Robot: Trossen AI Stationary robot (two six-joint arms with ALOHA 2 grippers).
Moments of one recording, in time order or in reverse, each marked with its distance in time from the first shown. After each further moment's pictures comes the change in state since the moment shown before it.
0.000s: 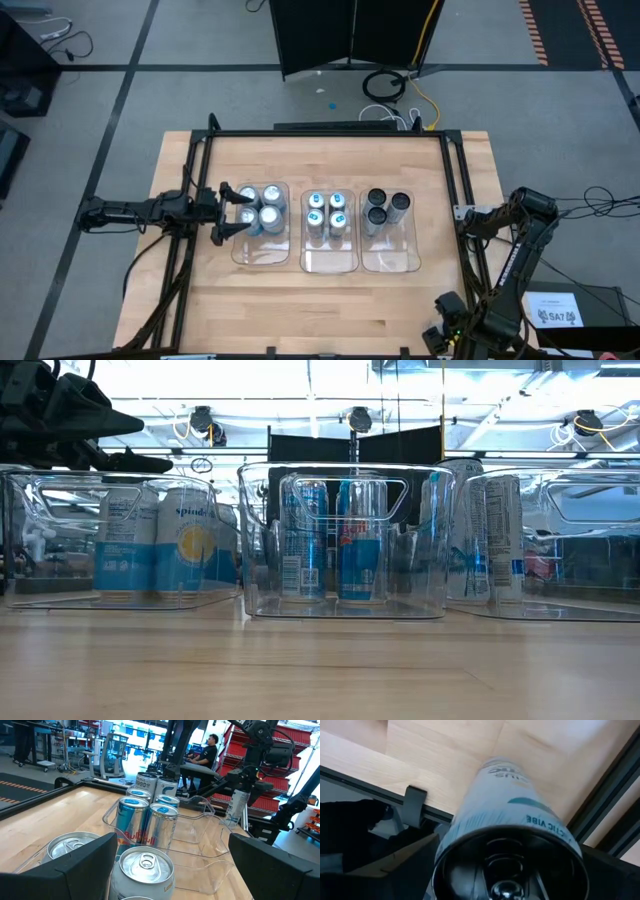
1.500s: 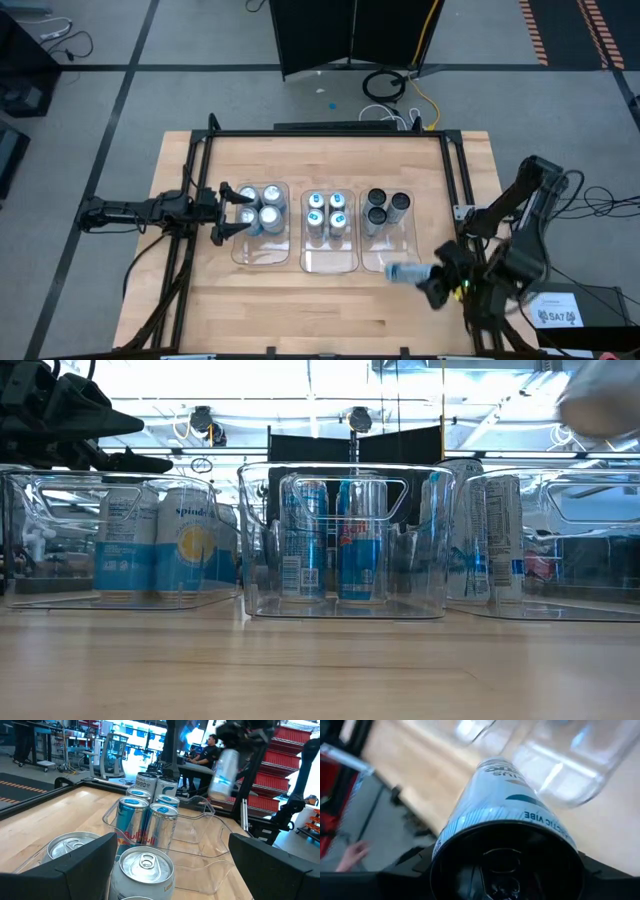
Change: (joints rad) left arm 0.000 0.000 0.000 0.000 0.000 0.000; right arm -0.105 -0.323 0.000 -0.154 0.560 -0.351
